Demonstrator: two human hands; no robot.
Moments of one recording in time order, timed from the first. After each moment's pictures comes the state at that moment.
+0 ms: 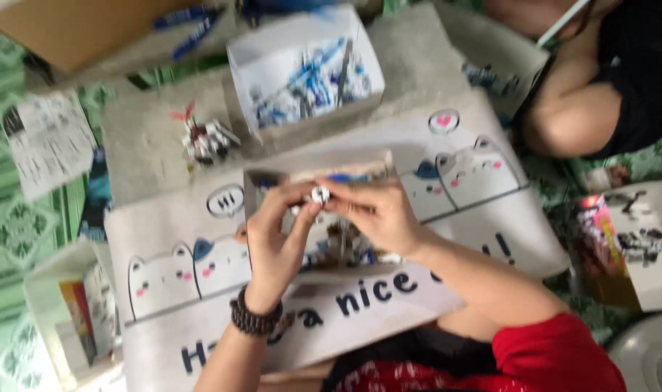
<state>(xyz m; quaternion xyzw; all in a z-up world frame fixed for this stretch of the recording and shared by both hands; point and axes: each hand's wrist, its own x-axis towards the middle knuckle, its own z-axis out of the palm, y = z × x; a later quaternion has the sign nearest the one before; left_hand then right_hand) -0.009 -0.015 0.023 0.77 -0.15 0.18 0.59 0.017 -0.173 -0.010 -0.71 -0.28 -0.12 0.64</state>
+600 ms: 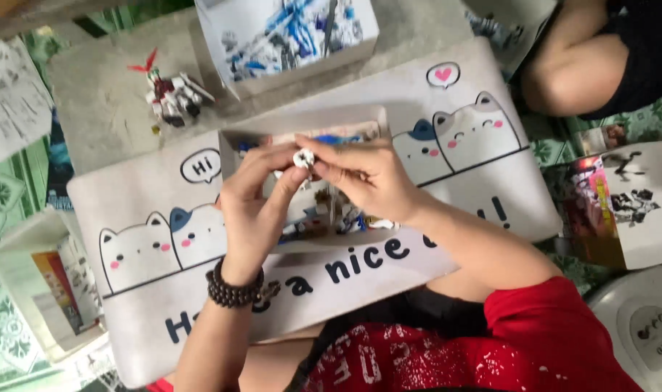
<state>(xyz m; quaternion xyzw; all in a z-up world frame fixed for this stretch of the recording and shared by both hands) -0.004 -0.010 0.018 0.76 -0.16 0.16 0.61 0.022 -0.171 -0.007 -0.69 -0.31 -0.08 0.65</state>
